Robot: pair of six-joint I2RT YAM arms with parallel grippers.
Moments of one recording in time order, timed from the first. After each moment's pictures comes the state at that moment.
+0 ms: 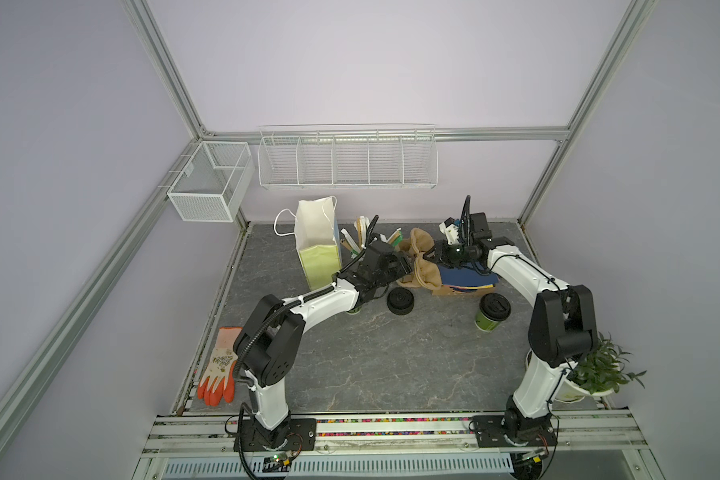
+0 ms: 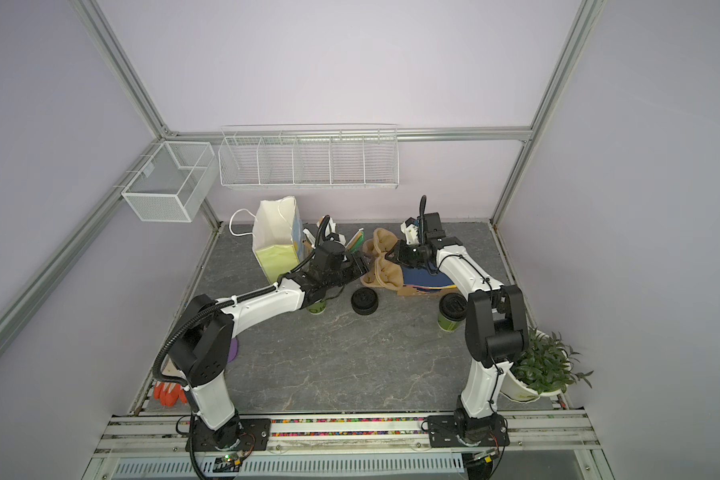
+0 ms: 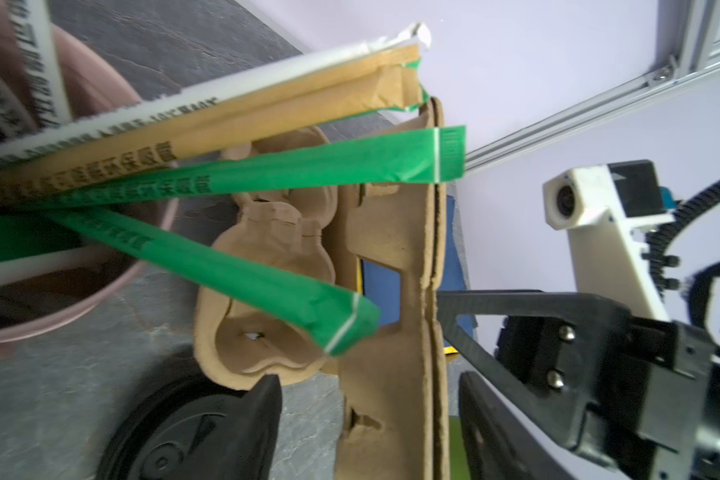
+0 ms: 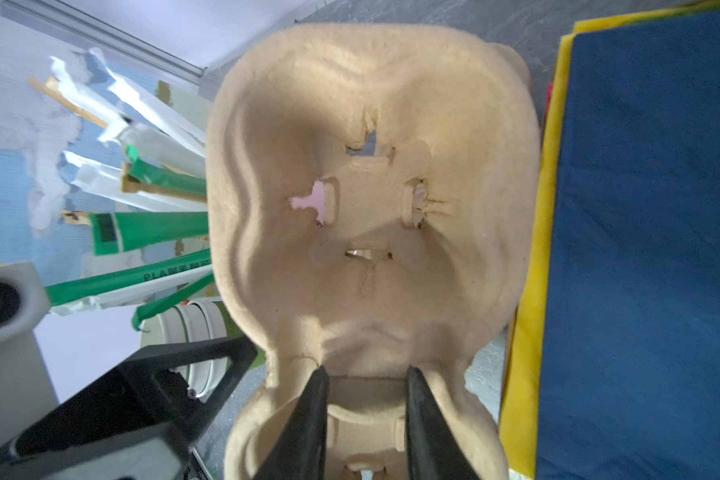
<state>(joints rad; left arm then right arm) -0.76 1.83 1.26 0.13 0.06 -0.98 0.22 1.84 1.46 -0.49 -0.58 0.43</state>
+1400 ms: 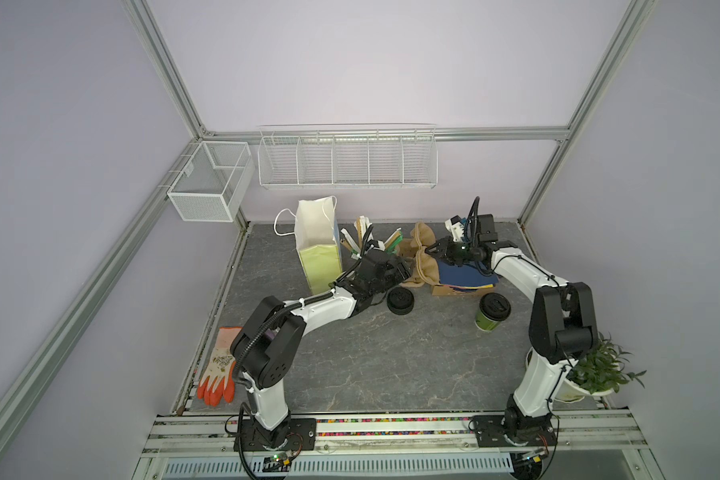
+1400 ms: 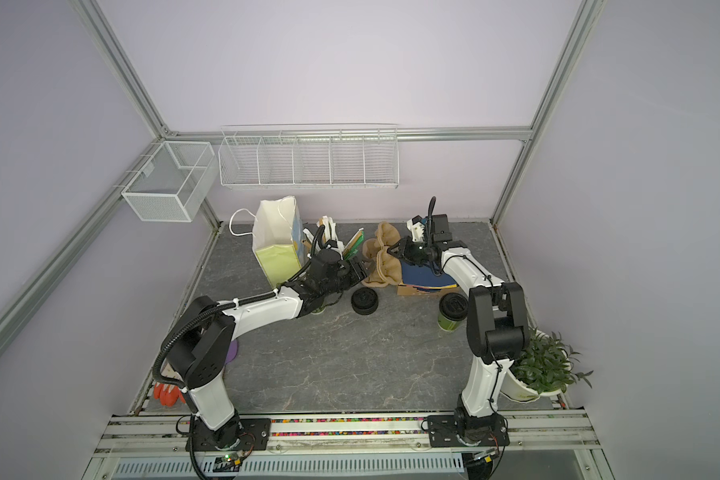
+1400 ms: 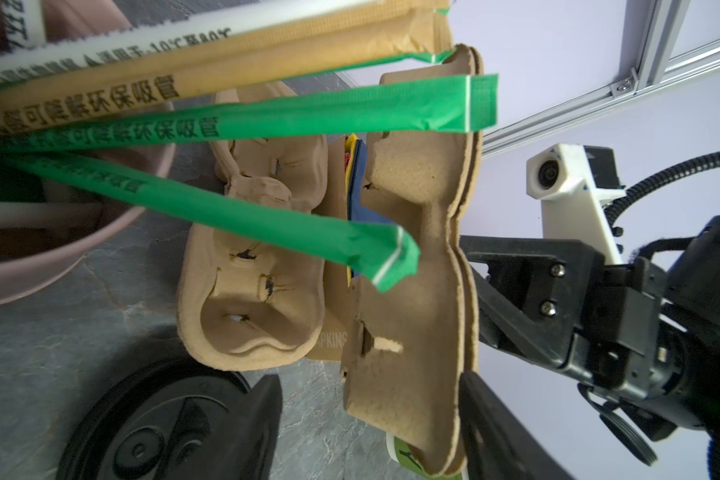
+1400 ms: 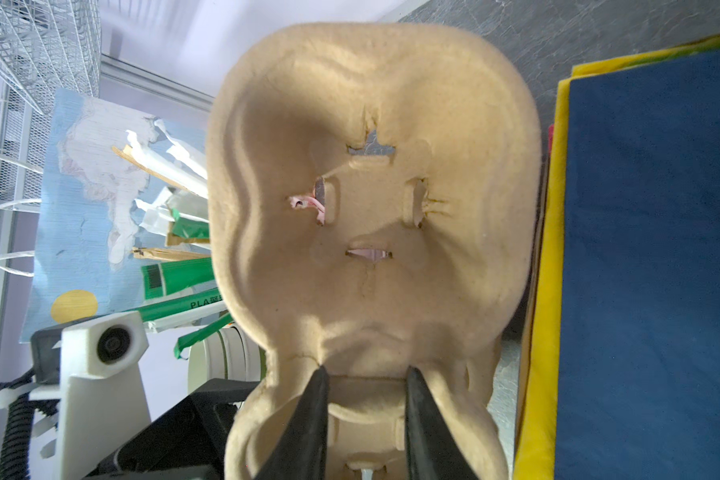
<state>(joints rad) -0.76 1.81 1.15 0.27 0.08 -1.04 0.17 1.87 1.42 -0.35 -0.68 0.52</state>
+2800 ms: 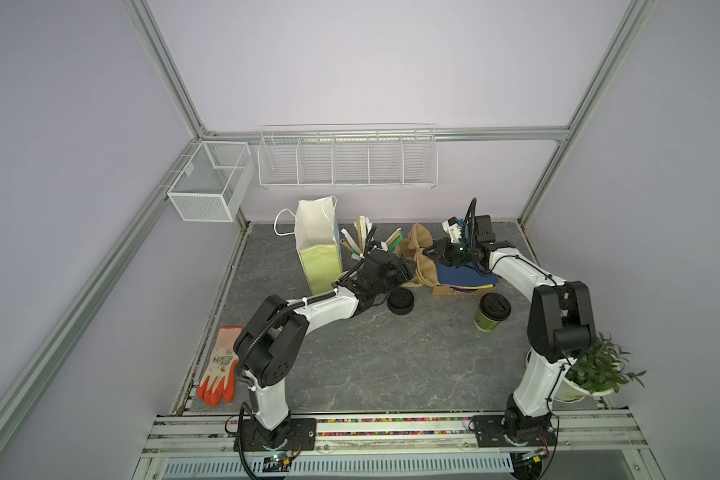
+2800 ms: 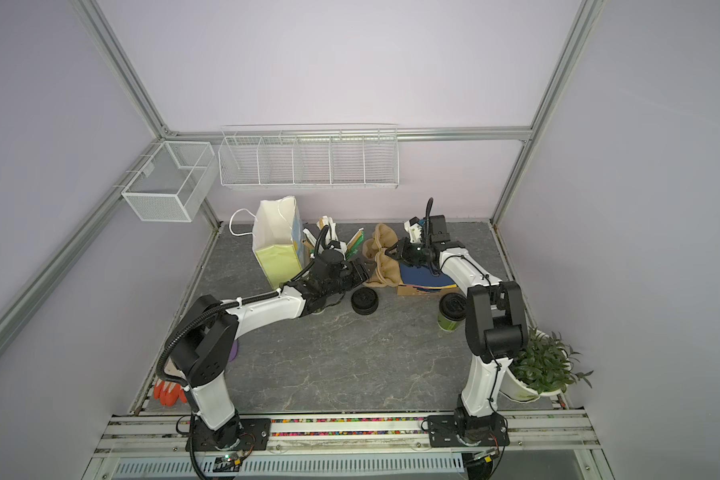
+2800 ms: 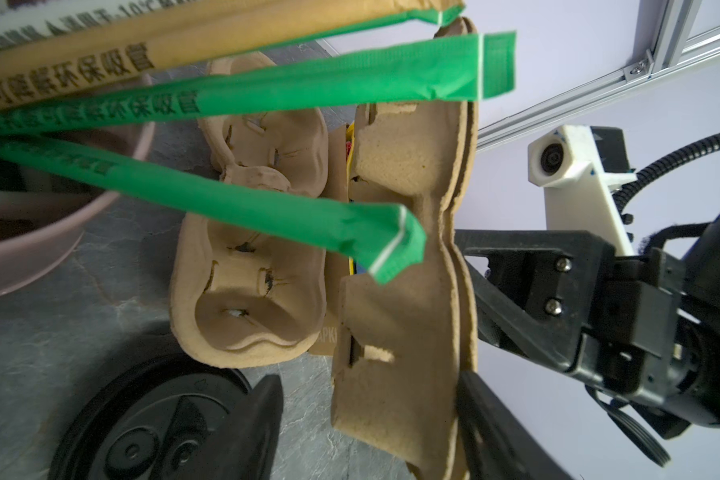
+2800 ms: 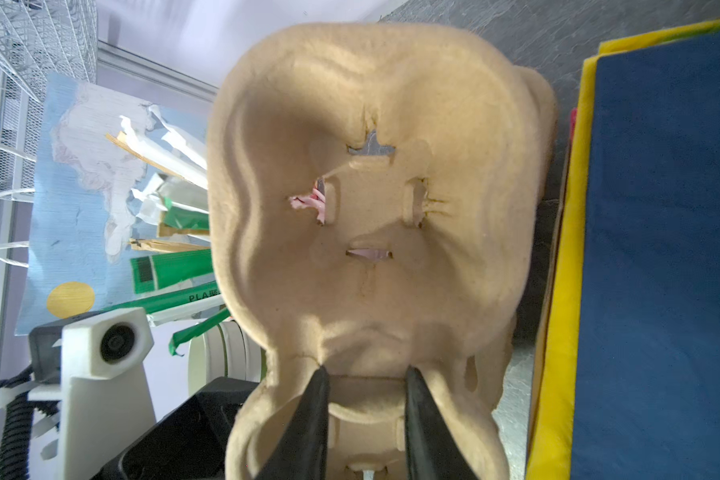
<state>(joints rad) -0.77 1.83 1.17 0.23 0.08 -1.02 0.19 1.88 1.42 -0.35 -0.69 0.51</state>
